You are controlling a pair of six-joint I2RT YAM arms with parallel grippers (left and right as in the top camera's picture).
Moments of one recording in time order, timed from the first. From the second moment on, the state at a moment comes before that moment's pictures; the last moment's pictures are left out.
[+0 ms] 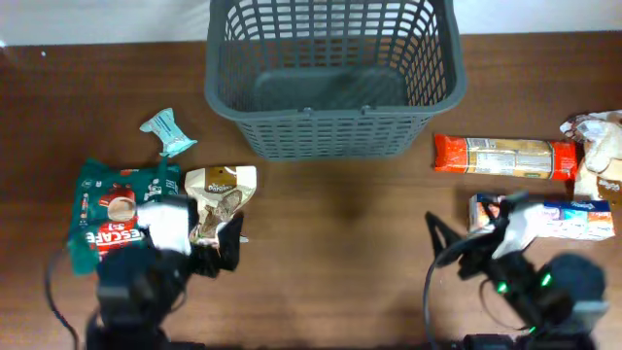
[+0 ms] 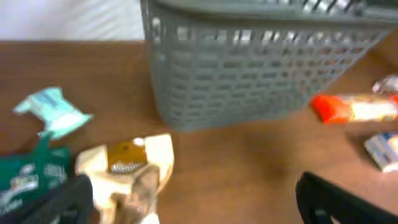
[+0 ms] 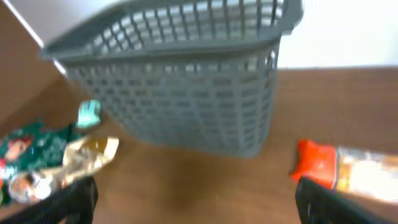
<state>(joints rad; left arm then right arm) -0.06 0.56 0.75 -0.65 0.25 -0.07 -0.04 0.45 0.71 -0.59 -0.42 0.10</state>
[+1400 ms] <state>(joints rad) 0.40 1.58 1.60 -1.33 0.03 0.18 -0.04 1.45 1.76 -1.31 -0.08 -0.21</state>
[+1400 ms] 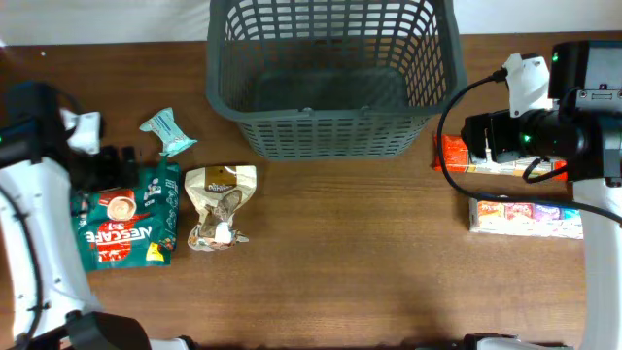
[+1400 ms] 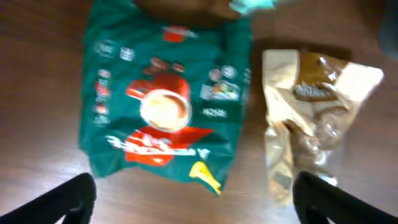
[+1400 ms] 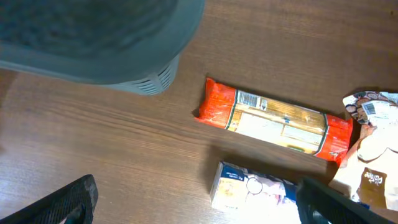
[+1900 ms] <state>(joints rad) 0.65 1.76 1.60 -1.18 0.25 0.41 -0.04 1.45 1.76 -1.36 -0.08 -0.21</state>
